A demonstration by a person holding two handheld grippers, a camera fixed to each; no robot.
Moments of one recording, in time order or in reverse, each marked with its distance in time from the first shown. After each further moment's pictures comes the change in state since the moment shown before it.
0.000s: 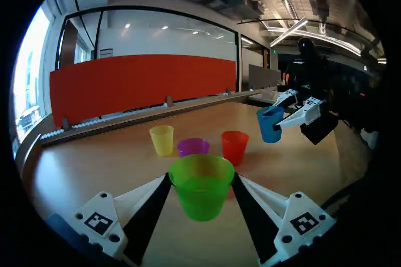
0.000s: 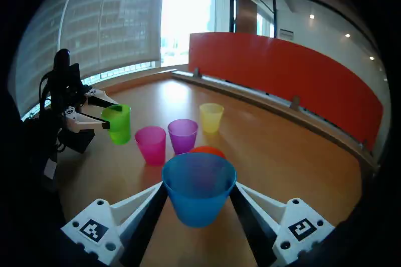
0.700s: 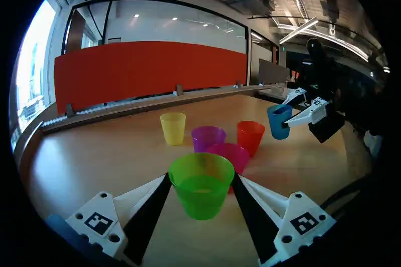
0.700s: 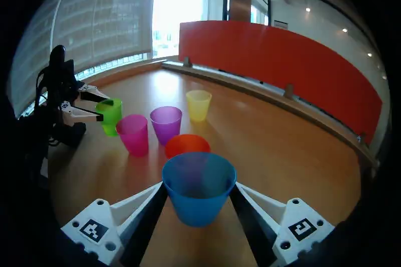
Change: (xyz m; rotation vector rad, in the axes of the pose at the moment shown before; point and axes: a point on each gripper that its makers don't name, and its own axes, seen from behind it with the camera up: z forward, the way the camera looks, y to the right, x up) left arm -0.025 -0.026 0.017 0.042 -0.052 -0.045; right arm -0.021 0.027 0.018 -0.039 -0.062 0.017
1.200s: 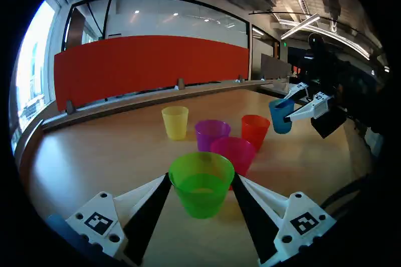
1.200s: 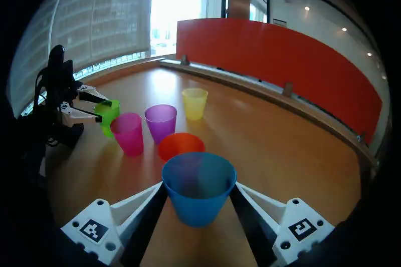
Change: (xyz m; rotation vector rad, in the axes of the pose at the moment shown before) left arm -0.010 -0.006 0.008 0.006 -0.041 0.006; right arm 0.000 0.008 0.005 -0.008 -0.007 0.000
